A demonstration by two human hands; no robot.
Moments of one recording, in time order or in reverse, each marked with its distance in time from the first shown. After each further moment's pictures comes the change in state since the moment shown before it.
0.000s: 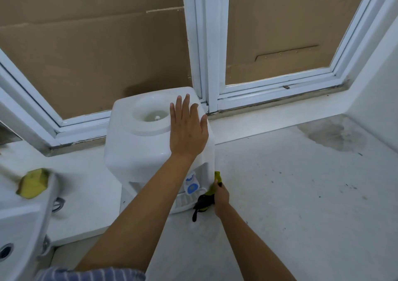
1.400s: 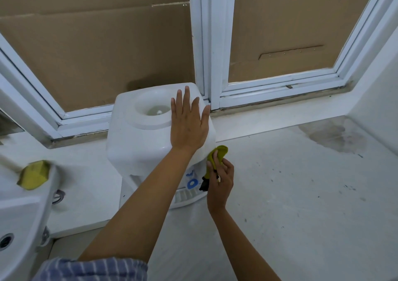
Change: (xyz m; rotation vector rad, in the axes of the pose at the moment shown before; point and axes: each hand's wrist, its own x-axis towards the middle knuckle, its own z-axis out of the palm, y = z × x) left_hand 0.002 0.001 -0.007 -0.064 -0.054 -0.054; right_hand -0.089 -0.037 0.002 0.070 0.201 -1.127
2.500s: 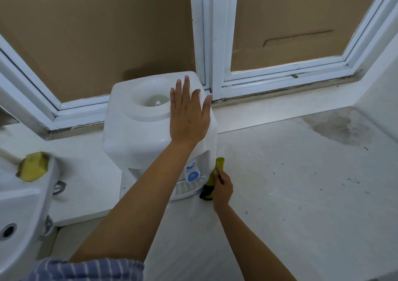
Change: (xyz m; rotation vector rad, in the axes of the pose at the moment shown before) left_hand 0.004 0.000 0.005 0.003 0.002 -0.032; right_hand -0.018 0.079 -0.012 0.008 -0.077 0.672
